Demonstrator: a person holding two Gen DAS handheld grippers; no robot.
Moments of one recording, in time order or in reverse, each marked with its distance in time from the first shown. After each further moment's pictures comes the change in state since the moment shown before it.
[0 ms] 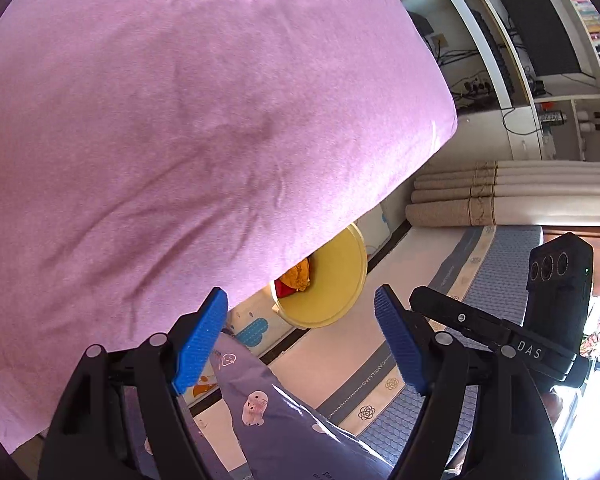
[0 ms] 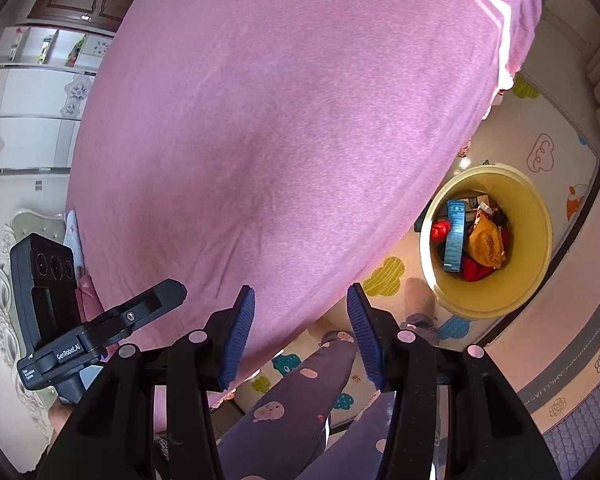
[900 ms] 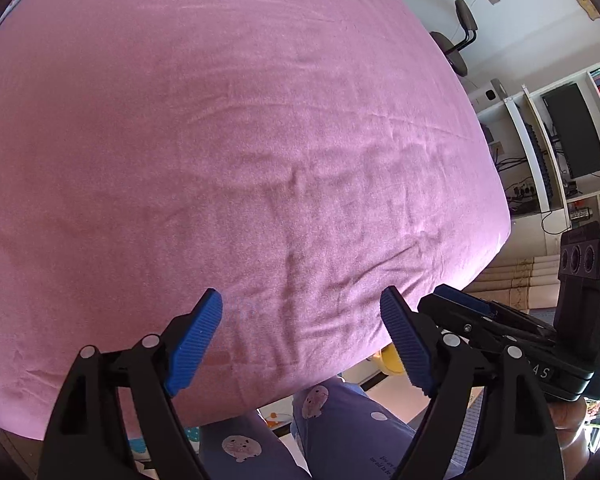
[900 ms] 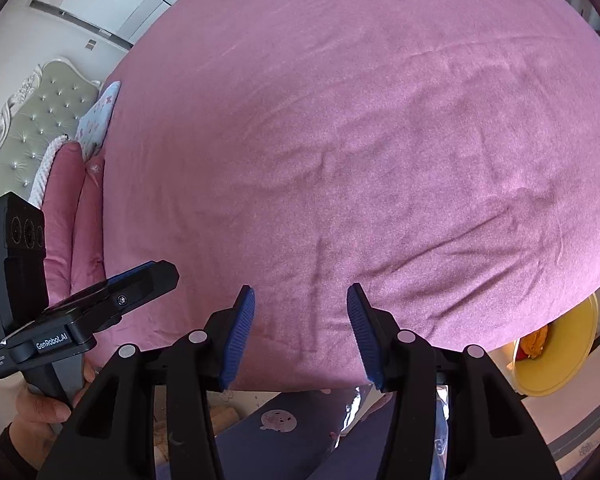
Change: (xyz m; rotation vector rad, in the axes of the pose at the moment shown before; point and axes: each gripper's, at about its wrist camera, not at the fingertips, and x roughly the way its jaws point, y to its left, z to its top) left arm -0.197 0.205 -0.056 -0.171 -0.322 0.166; right arm 0.103 0.281 -0.067 -0.519 0.014 -0.068
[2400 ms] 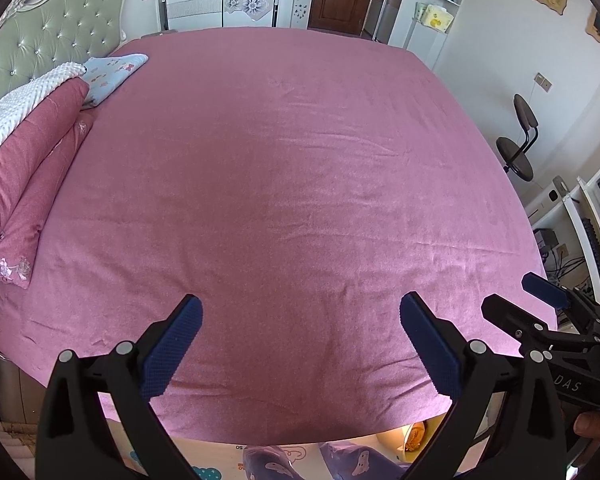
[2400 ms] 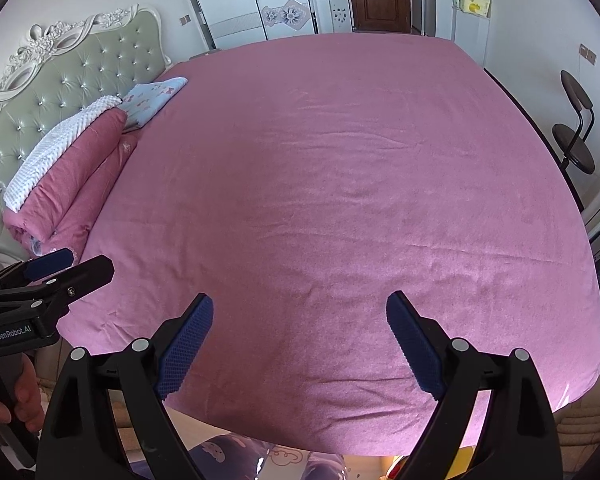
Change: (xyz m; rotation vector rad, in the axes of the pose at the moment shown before) left arm -0.135 -0.076 -0.012 -0.153 -0.405 0.343; right arm -0.109 0.045 0.051 -0.439 -0.241 -0.101
